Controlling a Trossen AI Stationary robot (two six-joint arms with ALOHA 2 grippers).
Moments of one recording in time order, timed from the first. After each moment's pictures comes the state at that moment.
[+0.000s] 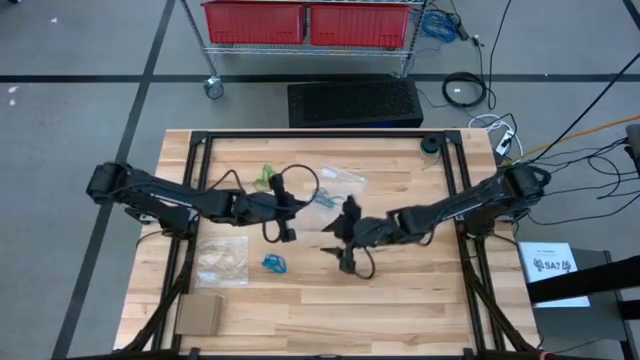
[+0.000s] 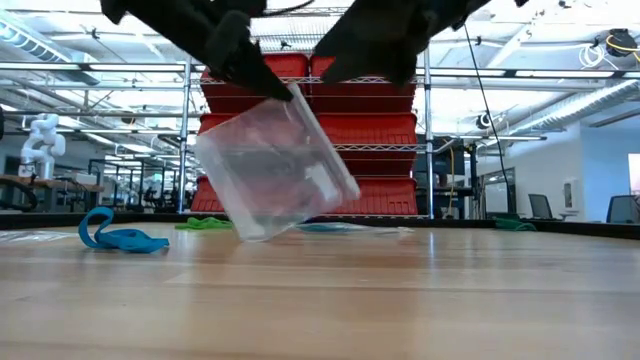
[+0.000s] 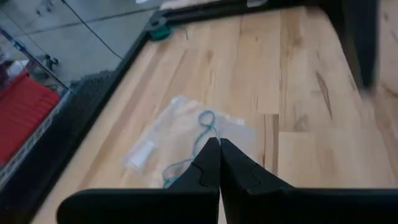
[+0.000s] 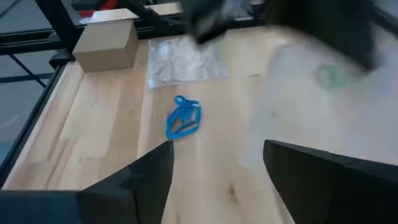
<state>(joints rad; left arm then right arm) -0.10 1.31 0.77 0.04 -0.41 0.08 0.24 1.59 1.02 0.04 0.25 0.26</state>
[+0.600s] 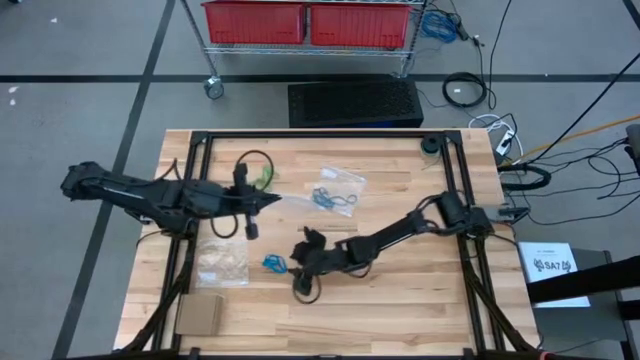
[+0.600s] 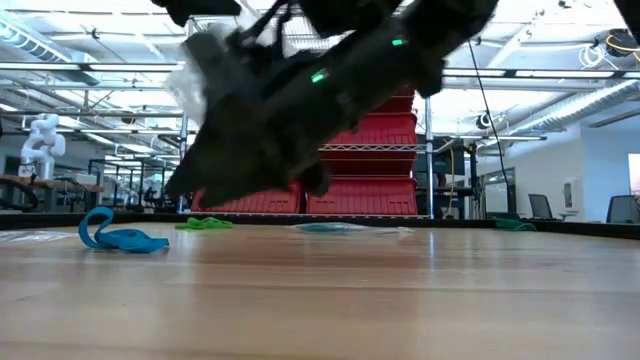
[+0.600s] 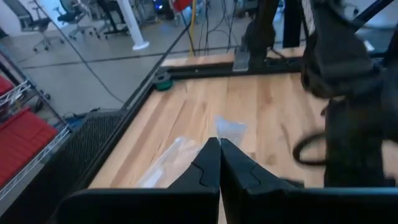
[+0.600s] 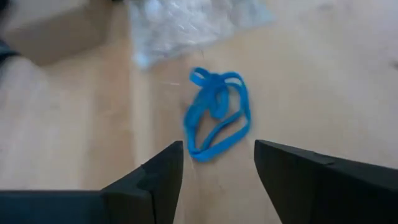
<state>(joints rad) -0.19 0.89 0.78 -0.18 -0.42 0.06 0.27 2.19 1.38 0.20 0.27 0.50</state>
